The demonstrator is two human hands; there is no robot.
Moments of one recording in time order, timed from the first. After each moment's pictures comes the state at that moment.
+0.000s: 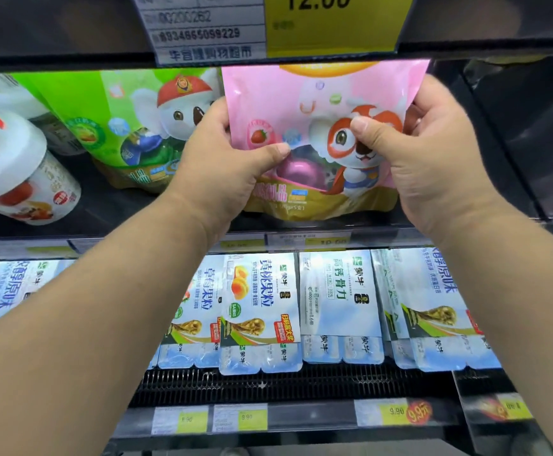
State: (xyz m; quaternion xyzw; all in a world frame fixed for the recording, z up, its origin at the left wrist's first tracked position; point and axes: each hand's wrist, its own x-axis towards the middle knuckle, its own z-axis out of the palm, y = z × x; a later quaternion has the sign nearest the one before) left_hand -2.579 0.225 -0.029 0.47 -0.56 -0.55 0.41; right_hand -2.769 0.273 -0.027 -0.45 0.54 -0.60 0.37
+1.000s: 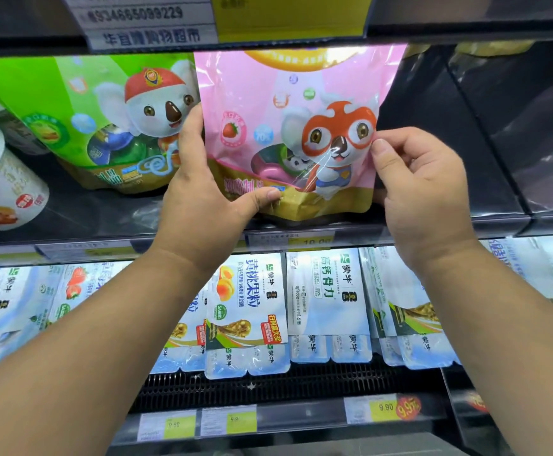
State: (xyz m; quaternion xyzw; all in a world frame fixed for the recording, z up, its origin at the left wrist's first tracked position) left_hand -2.567 0.239 -0.077 0.50 -0.69 -0.34 0.39; right_hand -2.774 0.300 -0.055 -0.44 0.61 -0.59 0.28
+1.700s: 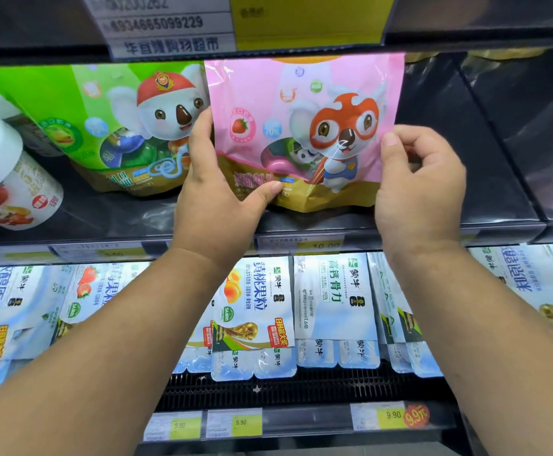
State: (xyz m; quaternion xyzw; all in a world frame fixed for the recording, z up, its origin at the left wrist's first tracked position) left_hand -2.573 0.238 -0.081 0.54 -0.67 -0.31 0.40; right_hand -2.756 0.286 -0.057 -0.36 0.71 -0.59 0.16
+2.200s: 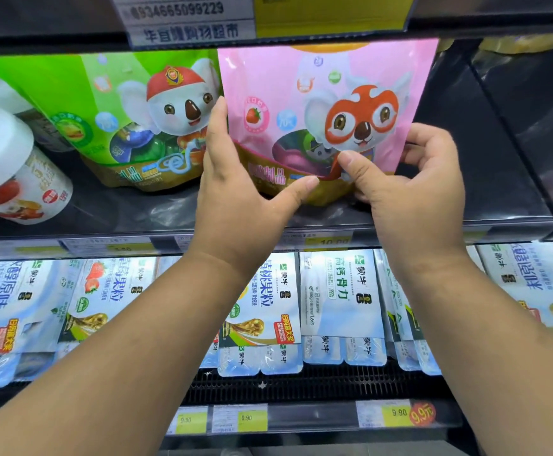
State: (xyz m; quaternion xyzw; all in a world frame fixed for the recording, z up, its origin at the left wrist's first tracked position) left_hand -2.583 0.253 -0.069 0.54 -0.67 -0.32 0.41; right_hand -2.739 0.301 -0.051 -0.36 0.67 -0.60 0.25
